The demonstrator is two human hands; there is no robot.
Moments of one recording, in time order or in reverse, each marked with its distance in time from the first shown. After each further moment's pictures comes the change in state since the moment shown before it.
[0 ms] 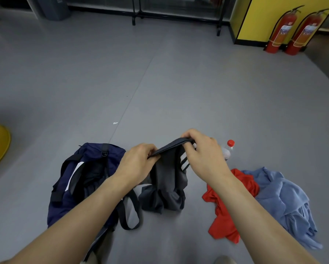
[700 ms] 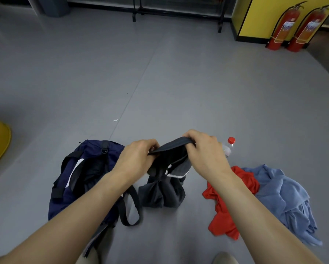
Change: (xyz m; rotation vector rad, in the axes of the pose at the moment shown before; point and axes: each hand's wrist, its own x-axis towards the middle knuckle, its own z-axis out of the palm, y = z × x) left_hand -0.002 0.001 -0.006 0.006 -0.001 0.032; right_hand -0.001 0.003 0.001 -0.127 -0.038 0.035
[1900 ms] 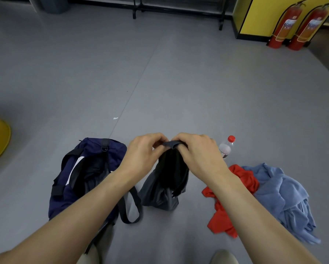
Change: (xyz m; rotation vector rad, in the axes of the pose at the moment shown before) left_hand -0.002 0.017 0.003 -0.281 0.101 0.105; right_hand -0.004 -0.010 0.001 -0.088 -0.089 -0.163
